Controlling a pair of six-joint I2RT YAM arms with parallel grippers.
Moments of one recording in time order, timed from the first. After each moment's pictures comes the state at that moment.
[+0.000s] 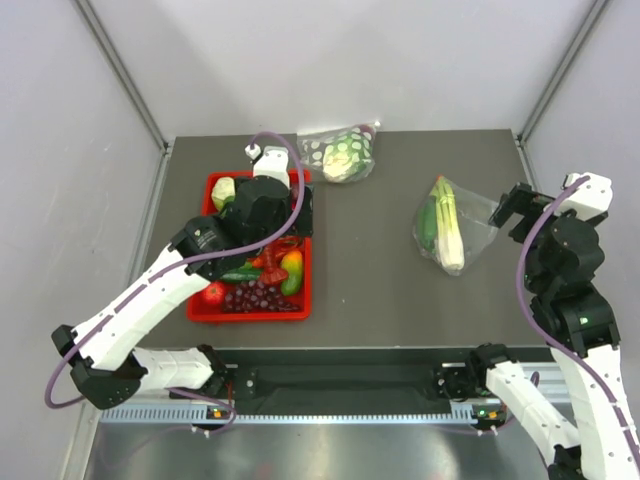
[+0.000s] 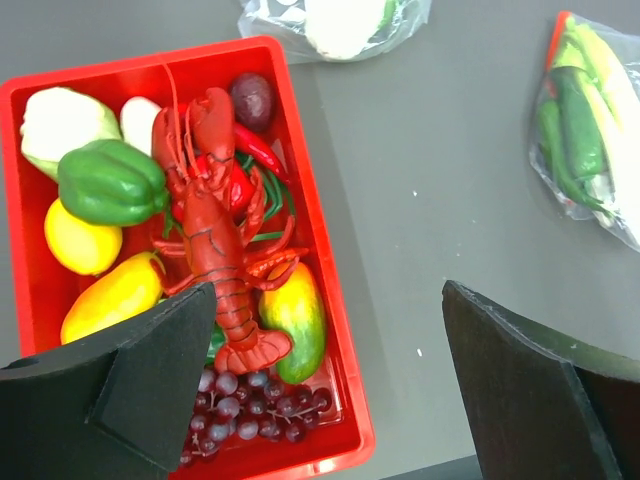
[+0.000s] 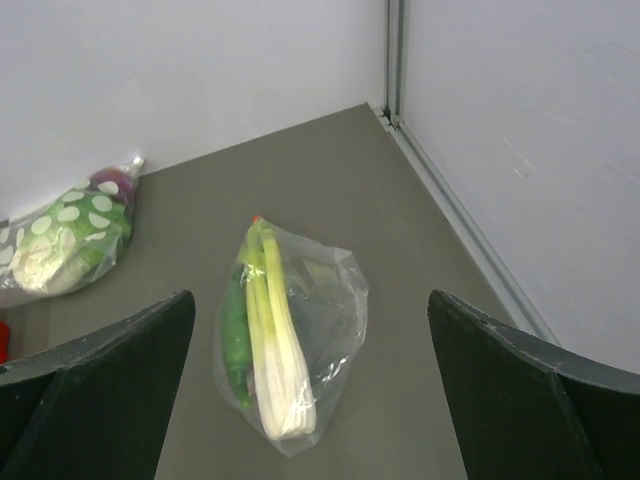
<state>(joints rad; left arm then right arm) -0.85 1.20 1.45 -0.79 -0.52 -0.41 0.23 0.63 1.08 -0.54 0.52 0.18</state>
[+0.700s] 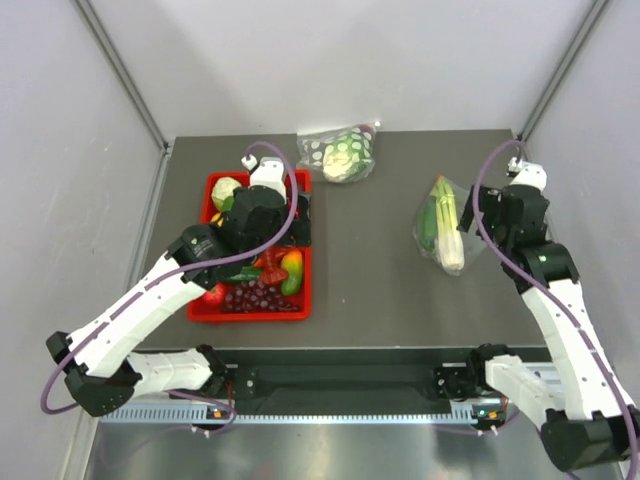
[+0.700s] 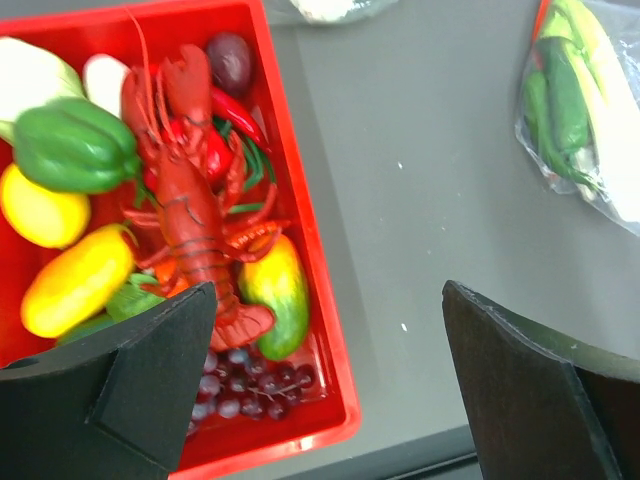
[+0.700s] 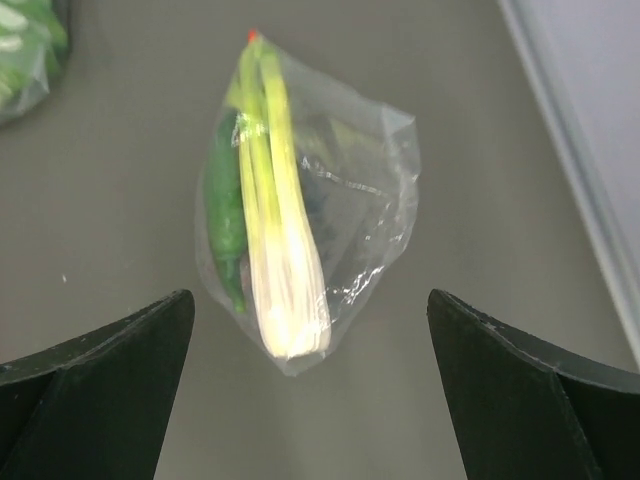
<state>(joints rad) -0.85 1.15 1.37 -0.79 -0.48 -0.46 0.18 0.87 1.03 -0.67 0.35 0.26</state>
